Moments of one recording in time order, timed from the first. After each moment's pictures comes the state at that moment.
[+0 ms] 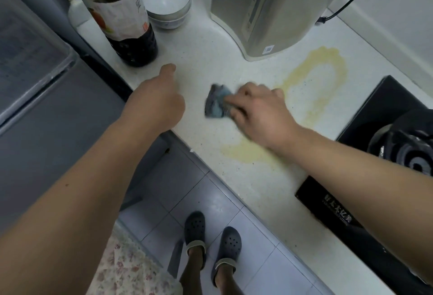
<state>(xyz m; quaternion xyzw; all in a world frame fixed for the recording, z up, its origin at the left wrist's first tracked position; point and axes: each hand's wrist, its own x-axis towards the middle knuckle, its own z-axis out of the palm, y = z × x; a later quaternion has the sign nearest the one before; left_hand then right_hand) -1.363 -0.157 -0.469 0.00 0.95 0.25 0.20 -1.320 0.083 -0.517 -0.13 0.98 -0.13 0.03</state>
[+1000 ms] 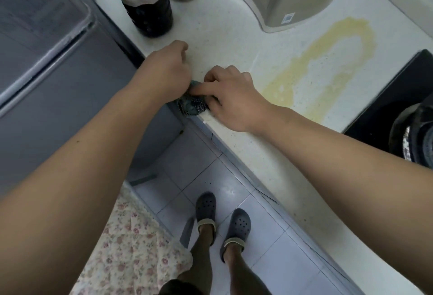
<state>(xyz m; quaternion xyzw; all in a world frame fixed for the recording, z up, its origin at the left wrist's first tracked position) -1.360 -0.171 -0.480 0.01 0.95 0.25 0.18 -1.312 0.006 -0.516 -0.21 0.94 -0.24 0.11</state>
